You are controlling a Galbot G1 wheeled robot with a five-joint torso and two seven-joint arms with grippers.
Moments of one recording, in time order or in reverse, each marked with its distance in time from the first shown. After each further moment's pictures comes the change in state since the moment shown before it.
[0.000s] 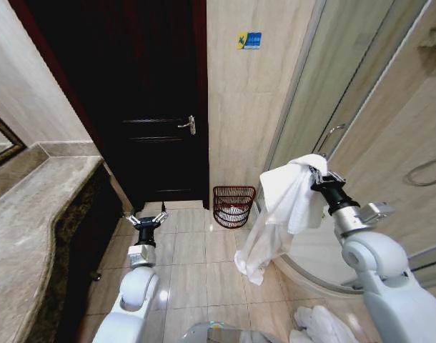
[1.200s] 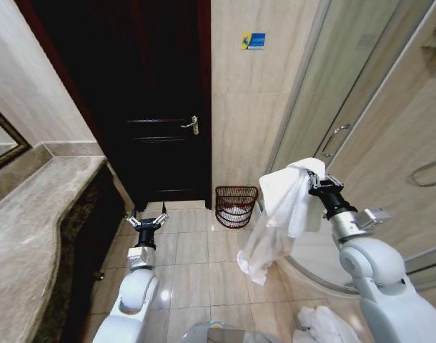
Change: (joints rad) left arm 0.020 0.008 0.002 -0.008 0.004 -0.007 0.007; right arm -0.035 0.046 -0.001 0.036 -0.067 -0.006 0.001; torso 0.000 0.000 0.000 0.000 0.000
